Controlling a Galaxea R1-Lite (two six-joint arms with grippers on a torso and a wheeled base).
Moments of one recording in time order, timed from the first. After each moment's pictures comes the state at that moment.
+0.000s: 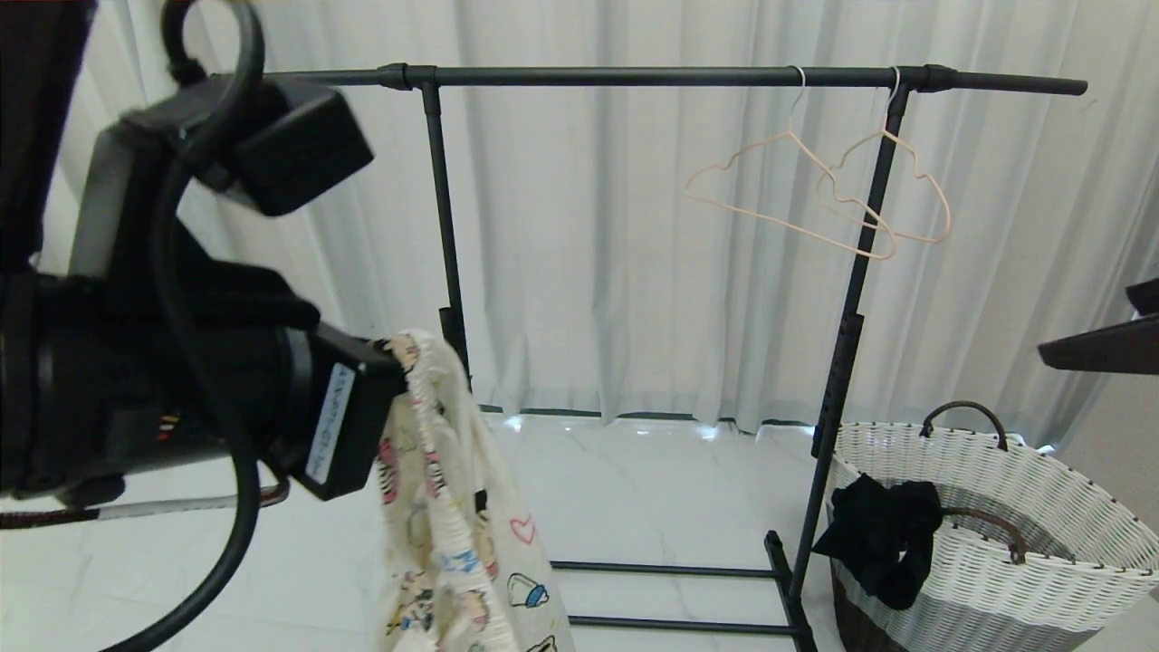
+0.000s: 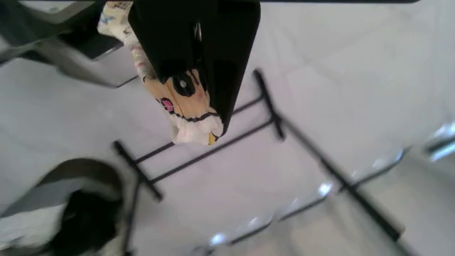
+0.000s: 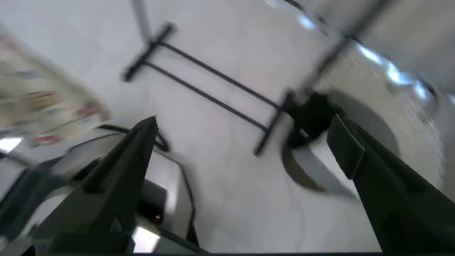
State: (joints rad) left arm -0.81 1.33 -1.29 0.54 0.29 -0.02; right arm 0.70 1.31 -1.73 1.07 -0.20 0.11
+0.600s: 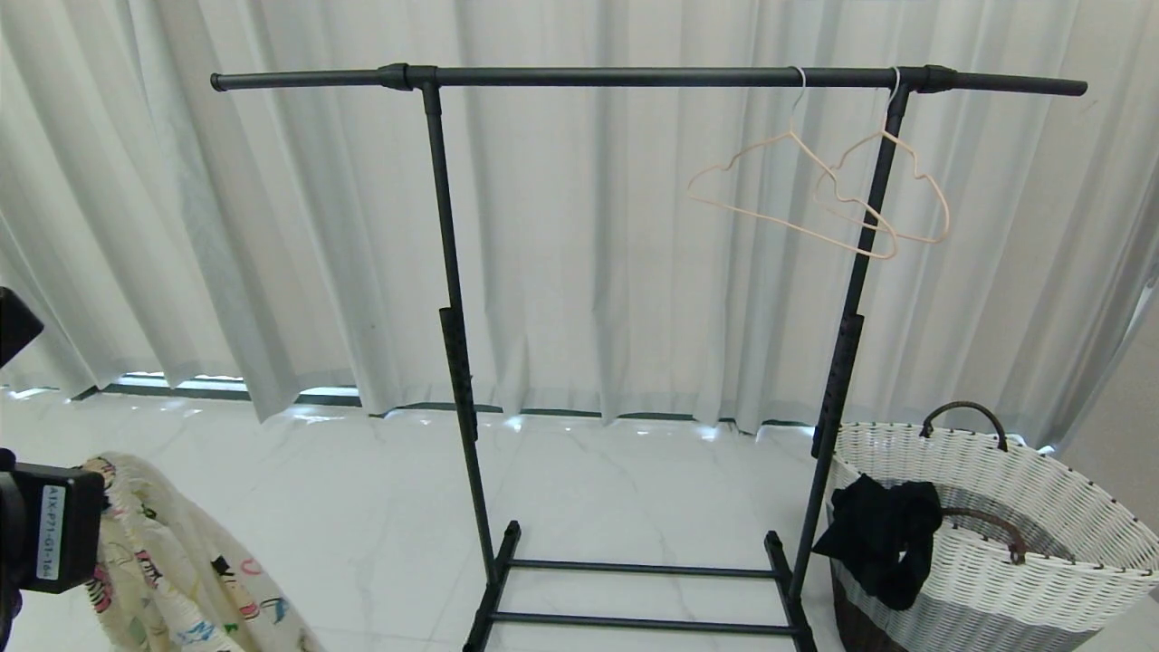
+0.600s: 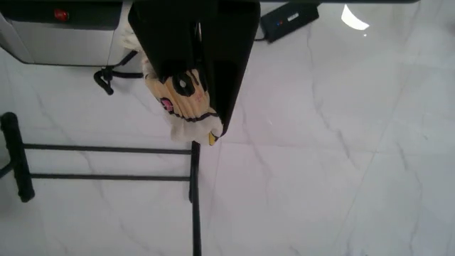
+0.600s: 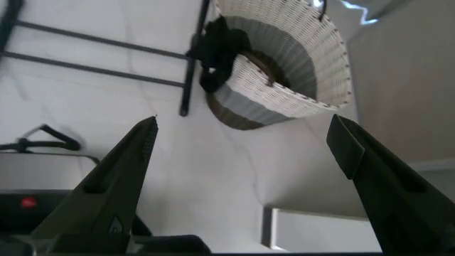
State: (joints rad) left arm -0.23 1.03 -0.90 0.53 0.25 -0.02; right arm 0.25 1.09 -1.23 0.84 -0.27 -0.05
